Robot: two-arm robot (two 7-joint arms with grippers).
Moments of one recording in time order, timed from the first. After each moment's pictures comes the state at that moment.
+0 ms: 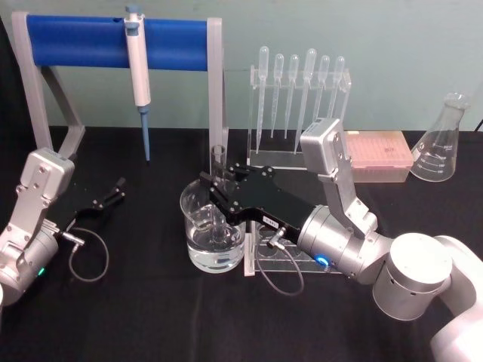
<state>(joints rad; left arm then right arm) -0.20 0.60 0.45 -1.41 -0.25 -0.12 0.03 0.31 0.30 -0.53 -1.50 0.34 -0.01 0.45</state>
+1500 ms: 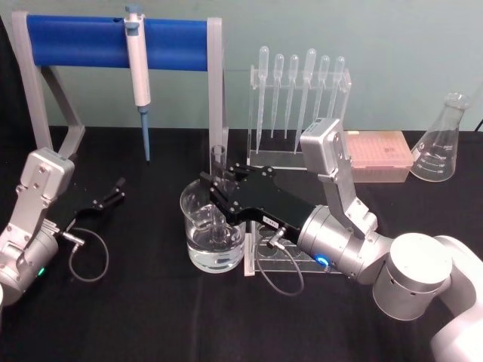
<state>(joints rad) -0.20 0.60 0.45 -1.41 -0.25 -0.12 0.03 0.31 0.30 -0.53 -1.50 0.34 -0.01 0.45</state>
